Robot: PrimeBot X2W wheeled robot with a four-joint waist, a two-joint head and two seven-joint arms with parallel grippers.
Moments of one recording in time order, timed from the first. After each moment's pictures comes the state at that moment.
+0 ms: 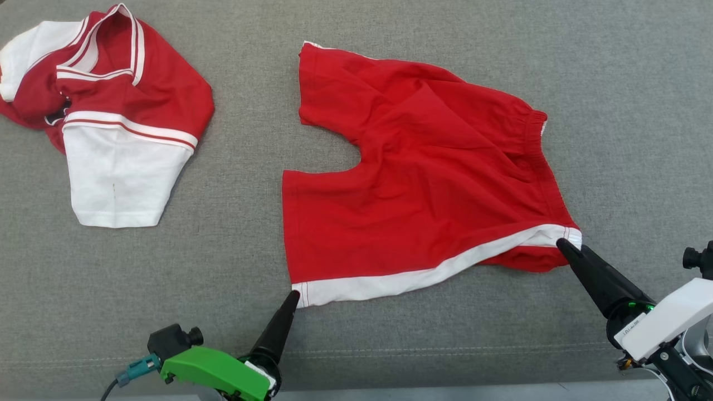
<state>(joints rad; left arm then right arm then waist) 0.01 0.11 -0.47 0.12 -1.43 -0.09 -0.03 0.07 -0.66 0.48 -0.22 1.36 -0.06 -0.06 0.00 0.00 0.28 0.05</state>
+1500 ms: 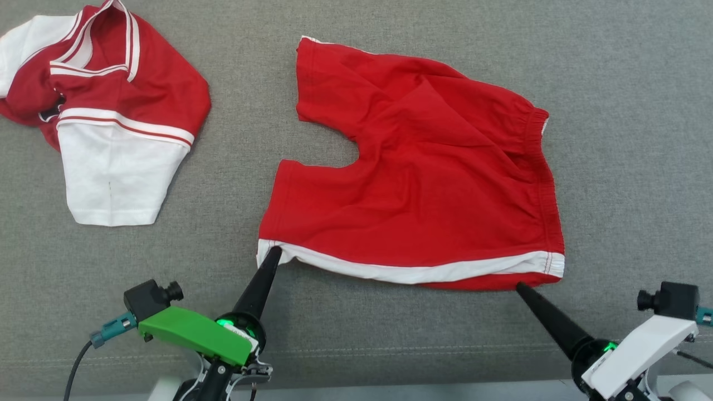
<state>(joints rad) -0.08 0.14 -0.43 0.04 -1.46 -0.12 -0.02 0.15 -0.58 0.53 -0.26 1.47 -0.07 -0.03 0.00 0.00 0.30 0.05</state>
